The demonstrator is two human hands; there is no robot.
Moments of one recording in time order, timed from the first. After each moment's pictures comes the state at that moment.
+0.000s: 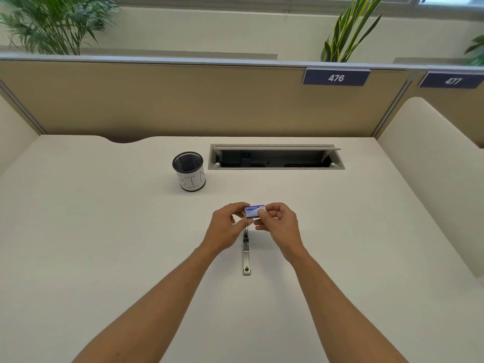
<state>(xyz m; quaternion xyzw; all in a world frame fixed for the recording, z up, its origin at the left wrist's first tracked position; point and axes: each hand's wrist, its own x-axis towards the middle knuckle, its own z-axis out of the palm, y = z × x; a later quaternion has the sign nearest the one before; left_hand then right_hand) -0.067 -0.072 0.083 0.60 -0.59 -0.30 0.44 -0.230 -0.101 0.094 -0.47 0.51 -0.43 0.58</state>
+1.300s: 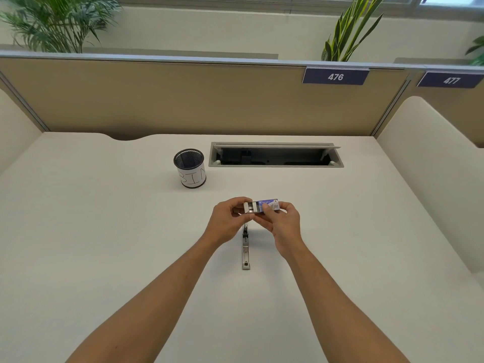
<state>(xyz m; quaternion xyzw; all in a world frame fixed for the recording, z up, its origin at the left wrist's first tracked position) -0.071 -0.069 0.097 0.58 -0.56 -0.37 0.46 -0.224 -0.090 0.111 -0.30 0.47 -0.50 0.66</state>
